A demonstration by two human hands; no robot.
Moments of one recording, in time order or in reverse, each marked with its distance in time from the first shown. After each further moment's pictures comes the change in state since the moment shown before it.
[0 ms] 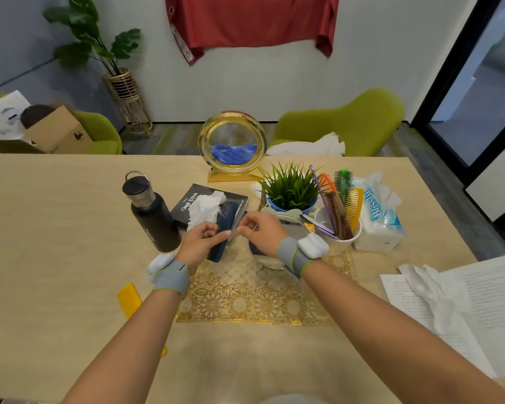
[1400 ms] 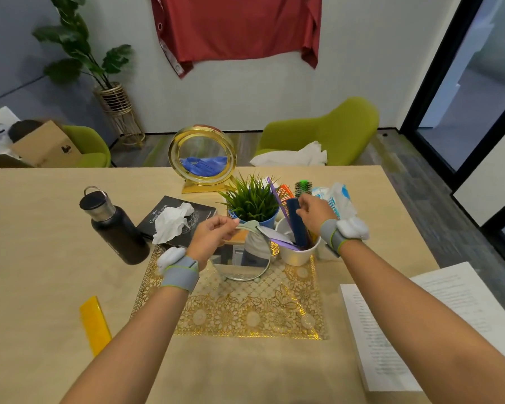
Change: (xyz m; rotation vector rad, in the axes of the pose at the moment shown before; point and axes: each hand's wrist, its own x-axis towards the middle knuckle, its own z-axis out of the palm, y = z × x) left_hand -0.005 0.049 0.112 0.032 -0.046 0.072; right_hand 0.005 0.119 -0.155 -0.241 0.210 0.230
